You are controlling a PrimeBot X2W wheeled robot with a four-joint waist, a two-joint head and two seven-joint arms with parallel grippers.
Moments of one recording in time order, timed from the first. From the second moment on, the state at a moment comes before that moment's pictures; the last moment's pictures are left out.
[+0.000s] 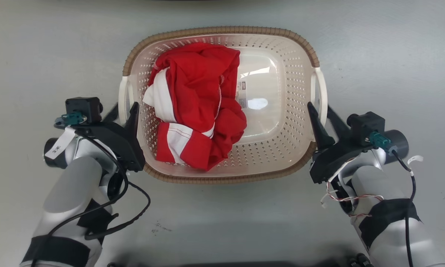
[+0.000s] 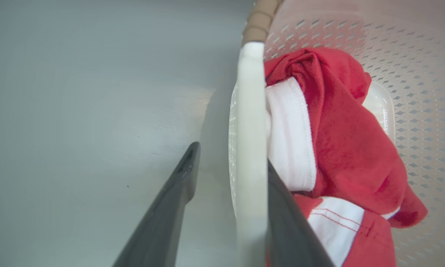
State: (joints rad) left arm -0.82 0.12 -0.33 0.96 -0.55 -0.09 -0.07; right arm -0.71 -0.08 0.34 0.78 0.21 0.06 -0.25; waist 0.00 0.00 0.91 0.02
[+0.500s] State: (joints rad) left arm -0.86 0.07 -0.34 1.08 -0.55 -0.12 -0.08; right arm -0.75 -0.07 0.34 0.89 0.21 0.08 -0.26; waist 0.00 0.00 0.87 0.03
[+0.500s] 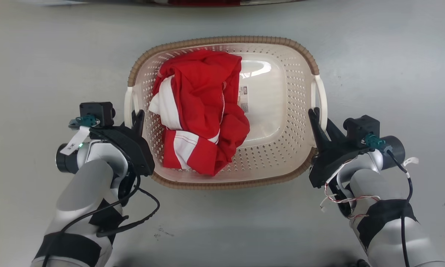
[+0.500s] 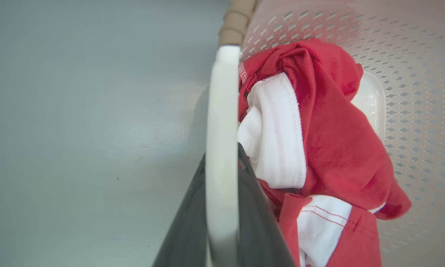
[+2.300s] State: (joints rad) left arm -0.63 0.01 -0.40 1.27 -0.75 -0.13 0.22; right arm -0.58 -0.03 0.45 1.19 0.47 0.13 -0.01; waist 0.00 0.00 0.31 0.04
